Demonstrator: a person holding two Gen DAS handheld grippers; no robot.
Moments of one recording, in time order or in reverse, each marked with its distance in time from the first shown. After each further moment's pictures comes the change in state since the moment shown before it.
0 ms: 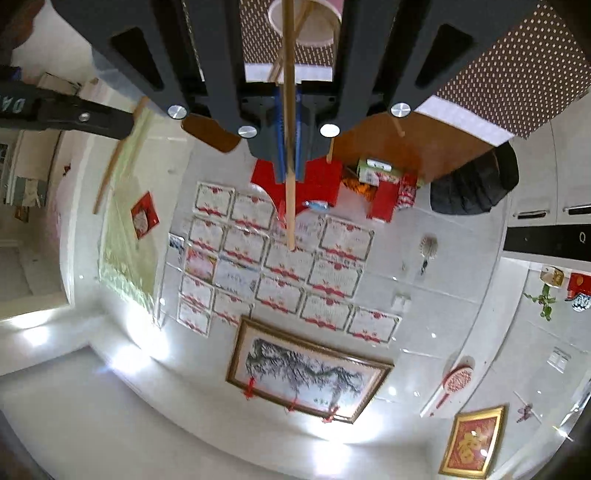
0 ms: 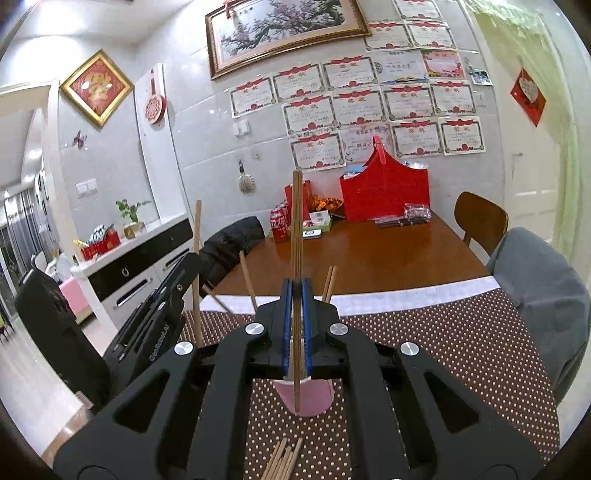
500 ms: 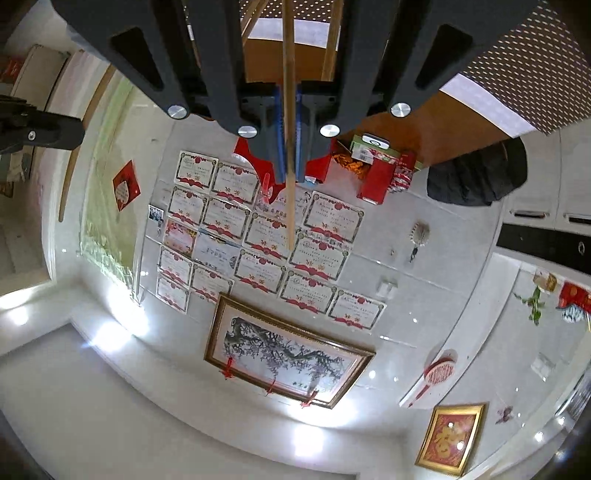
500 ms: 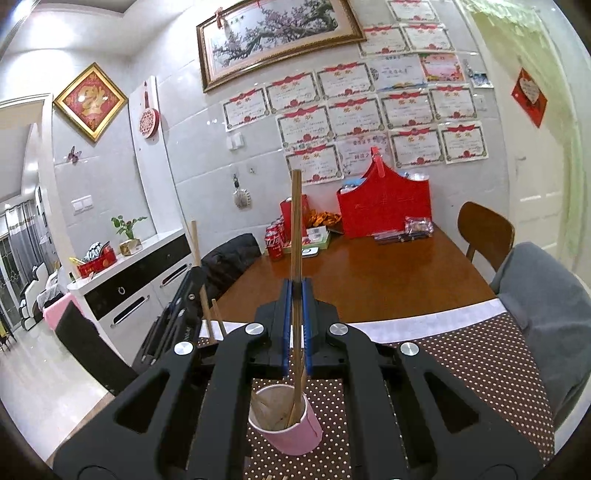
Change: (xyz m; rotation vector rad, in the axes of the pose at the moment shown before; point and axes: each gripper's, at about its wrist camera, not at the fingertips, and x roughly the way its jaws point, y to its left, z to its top) left arm 0.072 0.011 -0.012 -0.064 -0.094 0.051; right arm 0.041 -0.026 0.036 0.016 -0.021 0.022
